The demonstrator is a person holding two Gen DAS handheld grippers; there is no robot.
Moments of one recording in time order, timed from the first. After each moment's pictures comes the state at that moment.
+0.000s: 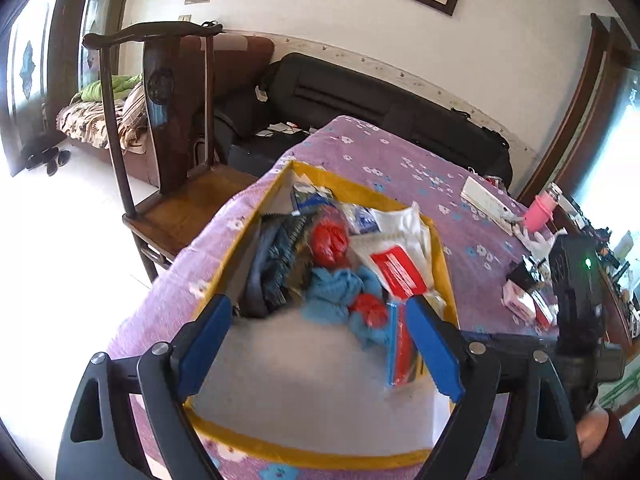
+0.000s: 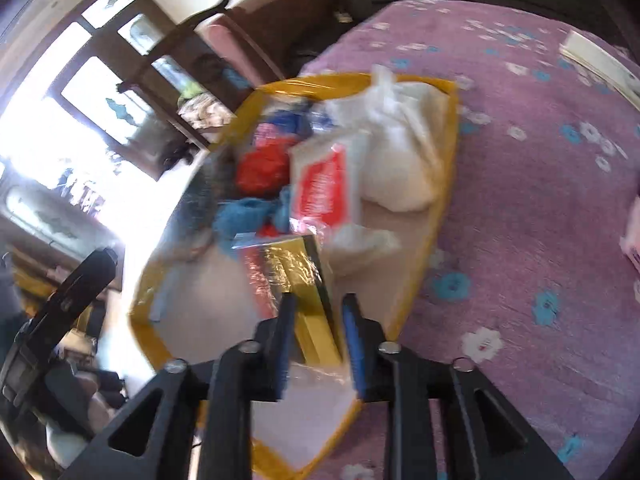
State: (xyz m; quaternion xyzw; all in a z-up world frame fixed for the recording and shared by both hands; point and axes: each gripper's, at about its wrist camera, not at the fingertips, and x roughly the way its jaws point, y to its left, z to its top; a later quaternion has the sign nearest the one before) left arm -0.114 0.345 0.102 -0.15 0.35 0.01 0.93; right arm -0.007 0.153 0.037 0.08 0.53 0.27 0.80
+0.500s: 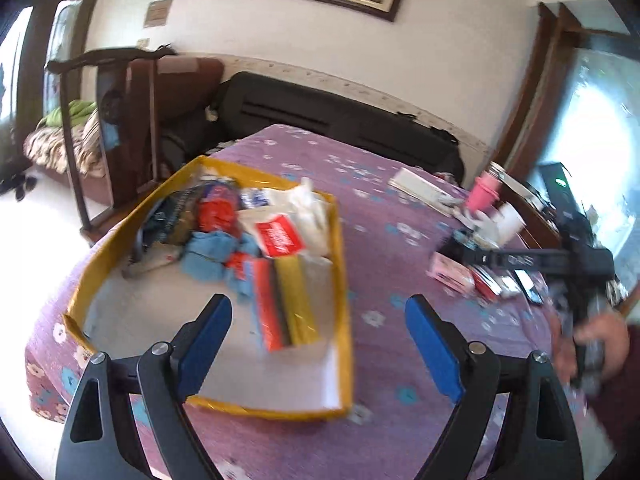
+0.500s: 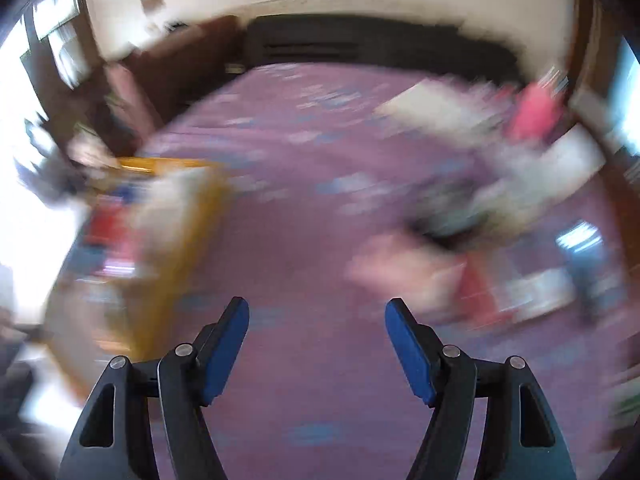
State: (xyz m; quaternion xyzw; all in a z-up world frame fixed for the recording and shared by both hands) left arm -0.168 0.240 0.104 -0.12 0.30 -0.06 0.94; right arm -0.018 0.005 0.099 -0.08 0.45 0.02 0.89
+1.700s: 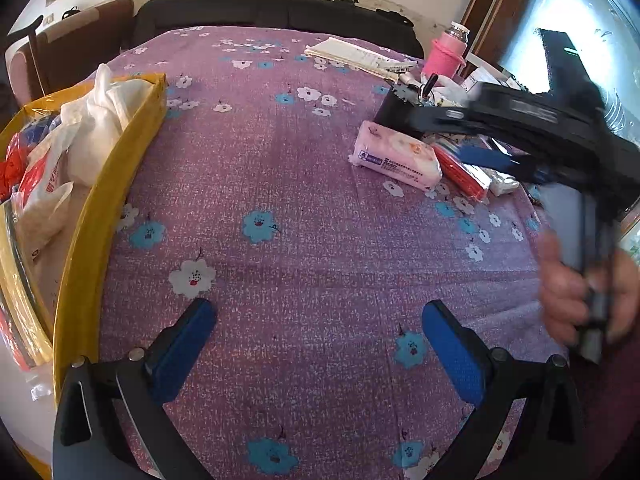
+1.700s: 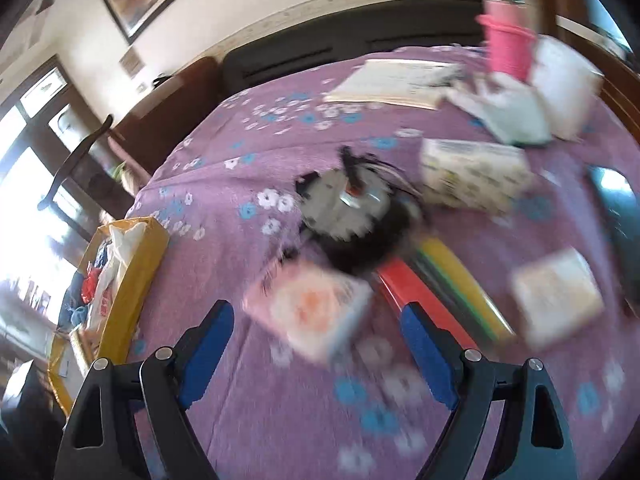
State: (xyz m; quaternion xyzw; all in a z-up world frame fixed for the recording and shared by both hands) left arm -0.058 0.086 0.009 -0.04 0.46 -0.16 0.87; right arm 0.045 -0.106 0.035 0.12 0.43 0.12 0.89
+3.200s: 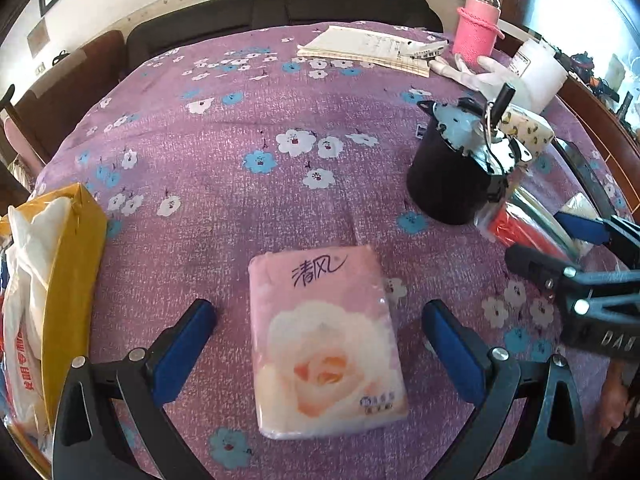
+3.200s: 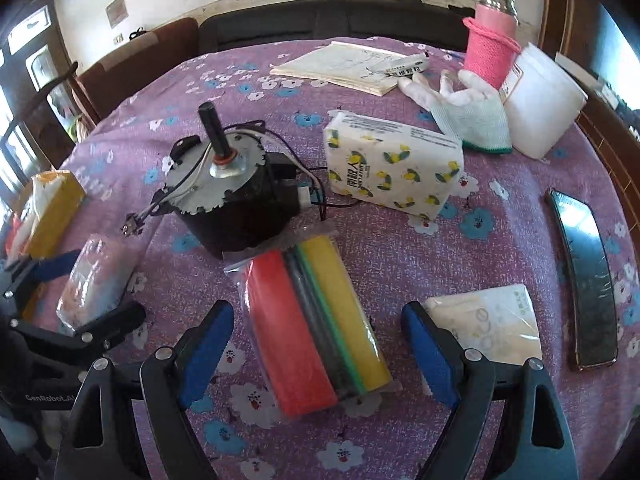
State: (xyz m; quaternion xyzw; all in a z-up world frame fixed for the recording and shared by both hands) left arm 0.065 0.028 0.002 0.06 0.48 -0.10 0.87; right arm 0.057 -0.153 -0.003 -0.01 0.46 0.05 0.89
